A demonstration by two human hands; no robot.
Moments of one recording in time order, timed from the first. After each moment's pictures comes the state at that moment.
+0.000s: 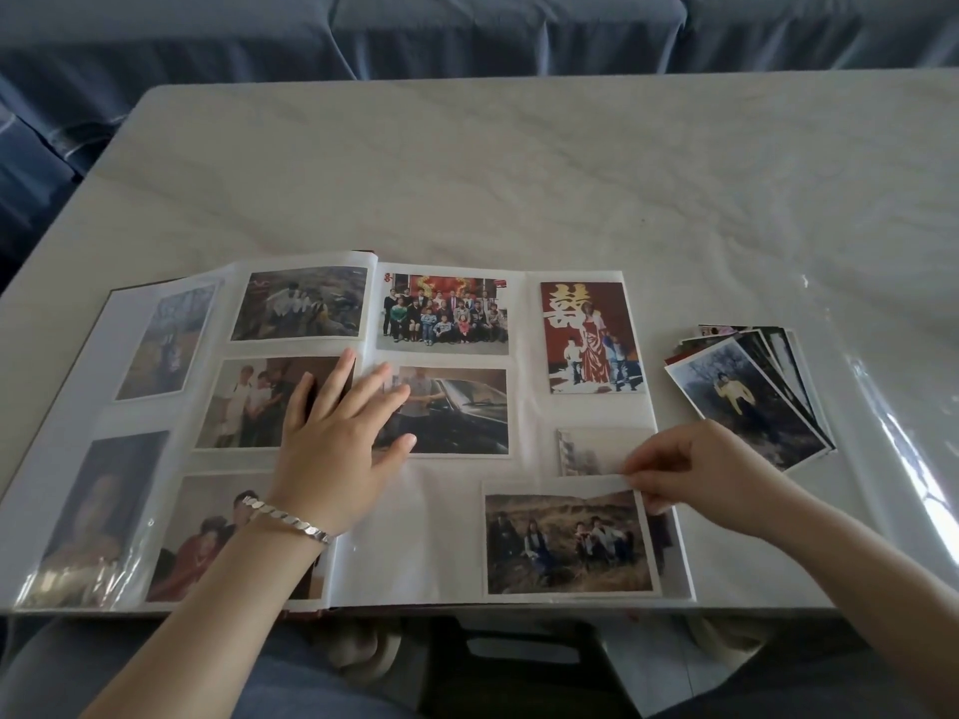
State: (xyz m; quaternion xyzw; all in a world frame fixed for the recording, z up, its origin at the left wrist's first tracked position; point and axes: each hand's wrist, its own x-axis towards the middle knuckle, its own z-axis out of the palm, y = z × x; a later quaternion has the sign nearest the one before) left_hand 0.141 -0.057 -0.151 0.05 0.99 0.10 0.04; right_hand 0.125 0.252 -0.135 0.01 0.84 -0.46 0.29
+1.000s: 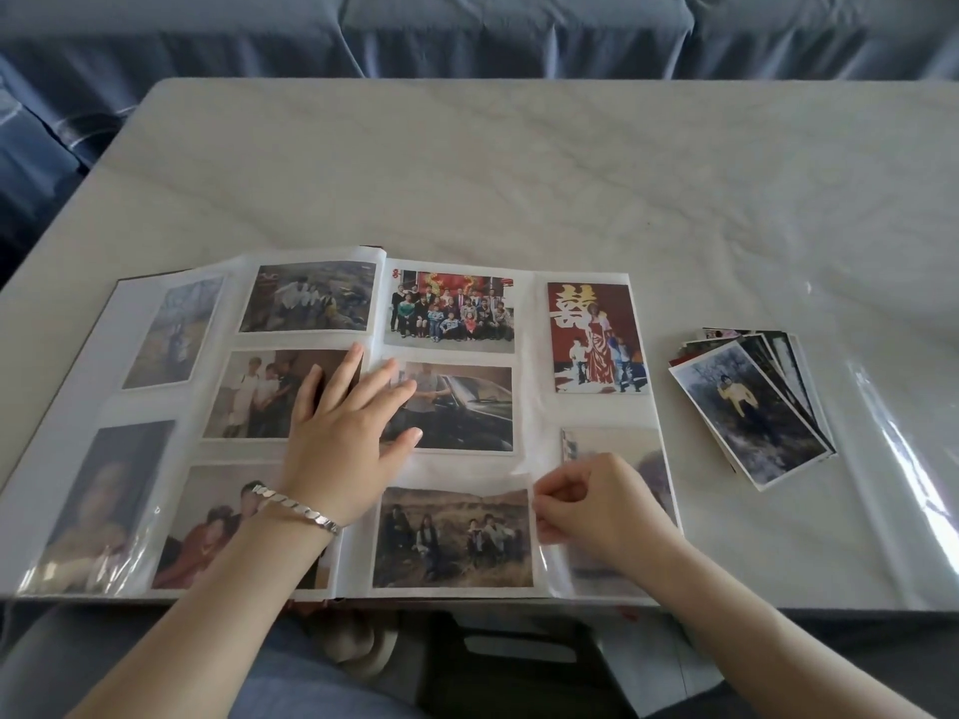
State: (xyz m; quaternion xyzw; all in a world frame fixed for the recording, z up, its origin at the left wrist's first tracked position) left_hand 0.139 -0.055 -0.150 0.04 0.99 0.10 0.06; right_hand 0.154 0.174 -0.148 0.07 0.81 -0.50 0.30
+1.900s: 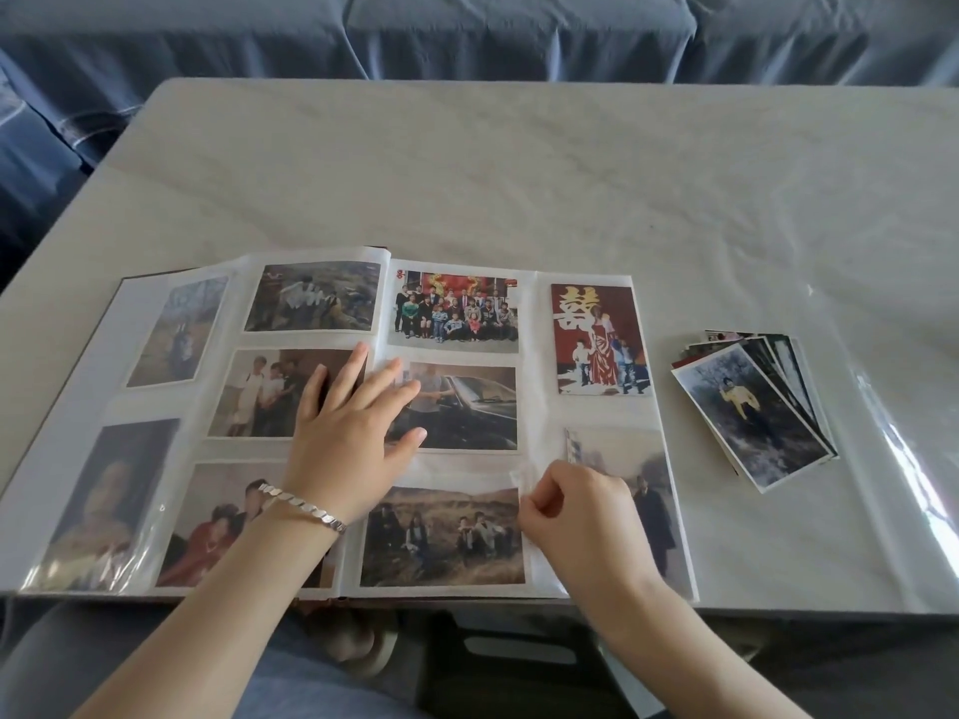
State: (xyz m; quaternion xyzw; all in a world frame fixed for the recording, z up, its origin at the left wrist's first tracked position) left_hand 0.139 -0.055 -0.149 0.04 0.99 0.10 0.05; right_hand 0.175 0.154 -0.146 0.00 0.93 -0.33 0.13
